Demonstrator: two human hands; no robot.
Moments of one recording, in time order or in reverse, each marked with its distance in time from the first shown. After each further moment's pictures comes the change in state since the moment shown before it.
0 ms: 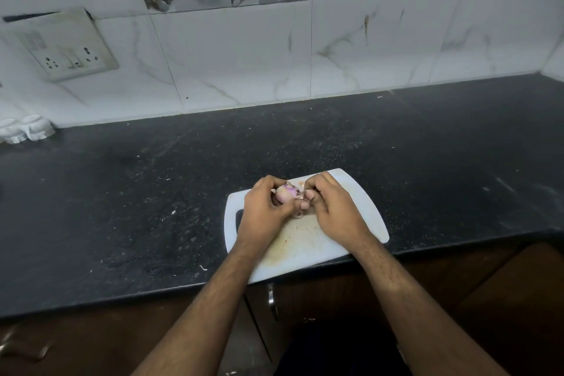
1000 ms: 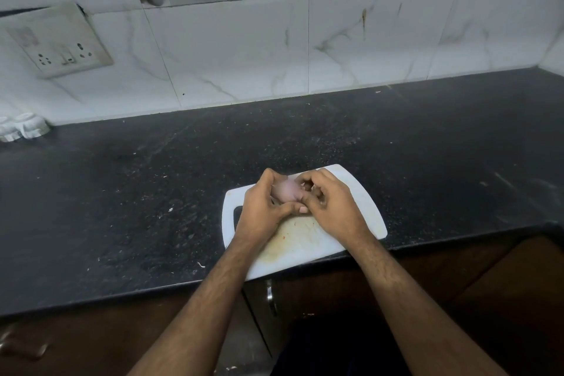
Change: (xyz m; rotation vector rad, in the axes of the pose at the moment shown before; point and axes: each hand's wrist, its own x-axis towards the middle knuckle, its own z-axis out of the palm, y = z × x) left_hand -0.003 0.004 -0.004 -0.095 -0.103 0.014; right_hand 0.001 -0.007 -0.002 0.124 0.016 0.085
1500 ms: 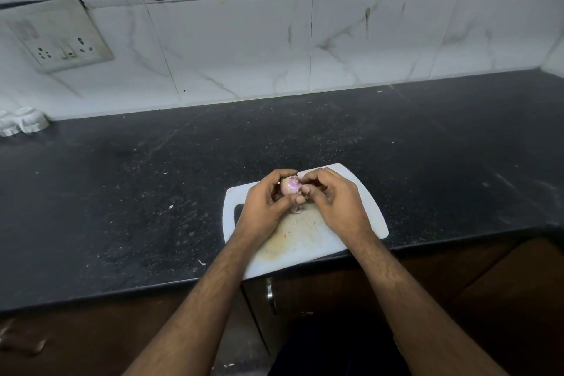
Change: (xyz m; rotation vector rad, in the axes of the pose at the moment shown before) left_hand 0.005 -0.009 0.000 -0.140 -0.043 0.013; right_hand -0.001 -0.001 -0.002 0.013 0.086 -0.024
